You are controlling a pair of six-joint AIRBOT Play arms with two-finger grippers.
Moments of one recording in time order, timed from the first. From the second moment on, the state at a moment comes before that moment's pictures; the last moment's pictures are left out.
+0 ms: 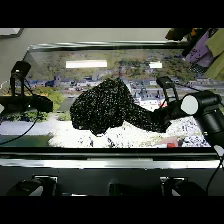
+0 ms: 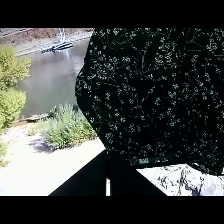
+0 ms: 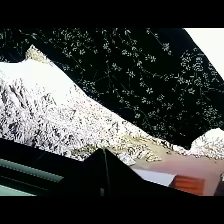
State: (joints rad) left arm -0.16 -0.93 1.10 1.43 -1.08 -1.42; right arm 0.27 -1.02 1.11 -1.49 1.31 1.57
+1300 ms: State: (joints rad) left arm 0.16 -1.45 1.10 0.95 -1.04 -1.34; right arm 0.27 -1.02 1.11 -1.49 1.28 1.57
